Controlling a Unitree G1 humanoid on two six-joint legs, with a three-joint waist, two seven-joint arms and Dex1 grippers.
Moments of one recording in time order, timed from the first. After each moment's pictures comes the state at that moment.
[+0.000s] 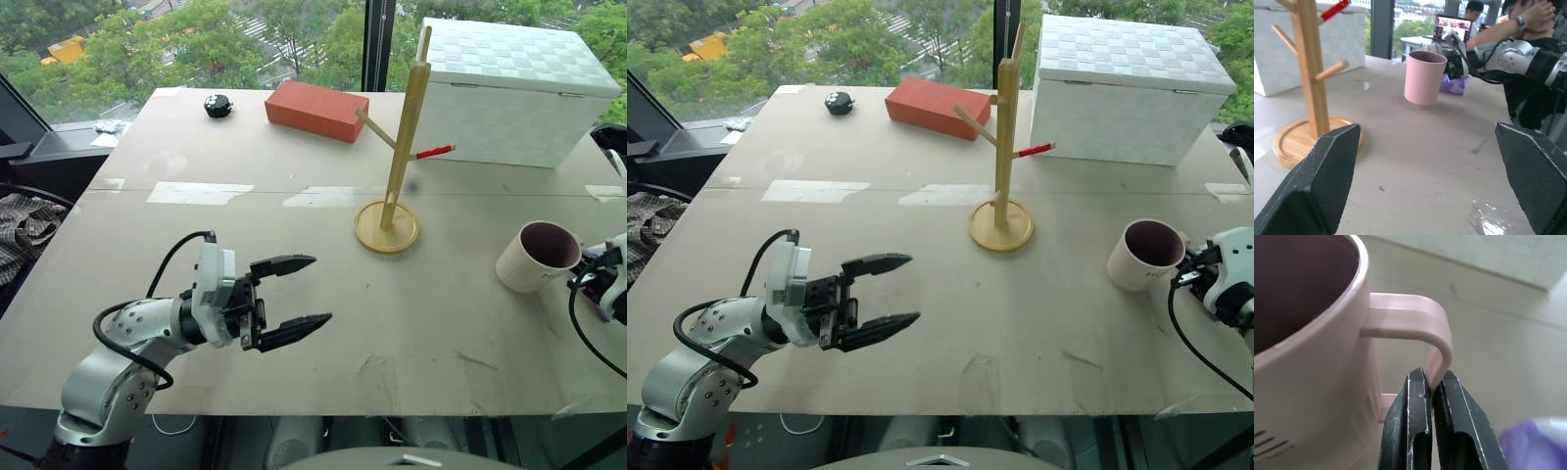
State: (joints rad) left arm 0.08 0.63 0.16 -0.55 -0.76 0.32 -1.00; right arm -0.06 -0.72 -0.43 0.05 0.42 0.30 0.74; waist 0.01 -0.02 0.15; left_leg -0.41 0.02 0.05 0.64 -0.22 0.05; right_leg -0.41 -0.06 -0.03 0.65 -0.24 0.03
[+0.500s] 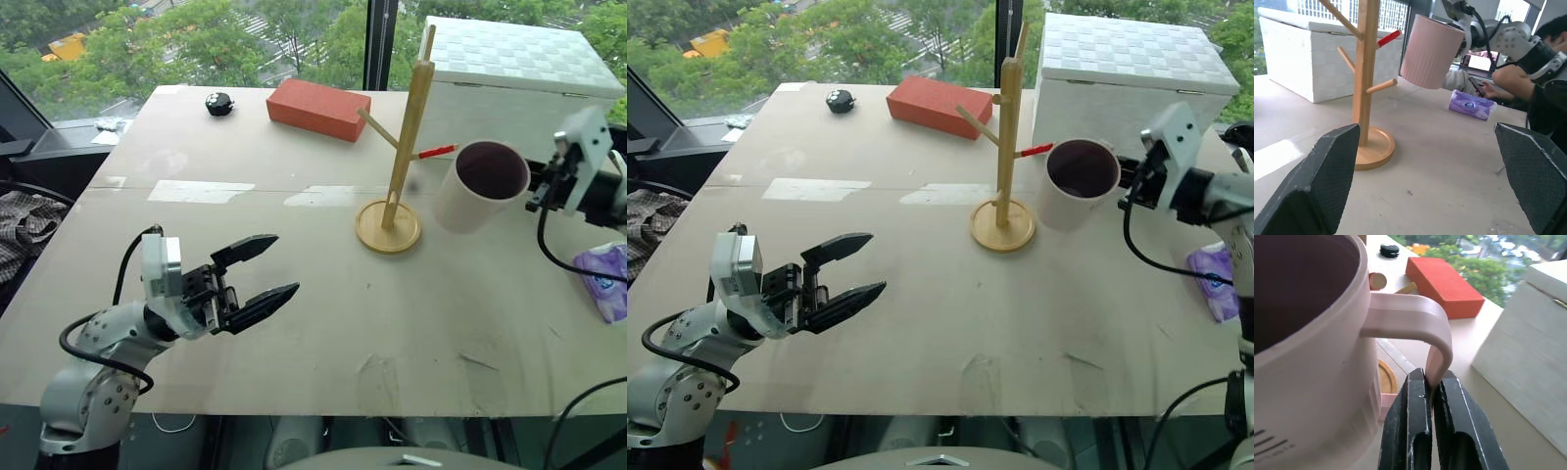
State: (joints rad) left arm 0.12 0.64 0.31 -0.51 -0.90 0.36 -1.00; right arm -0.70 -0.86 -0.05 0.06 0.45 0.53 0.98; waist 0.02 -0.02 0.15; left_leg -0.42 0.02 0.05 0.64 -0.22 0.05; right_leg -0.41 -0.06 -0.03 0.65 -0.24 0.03
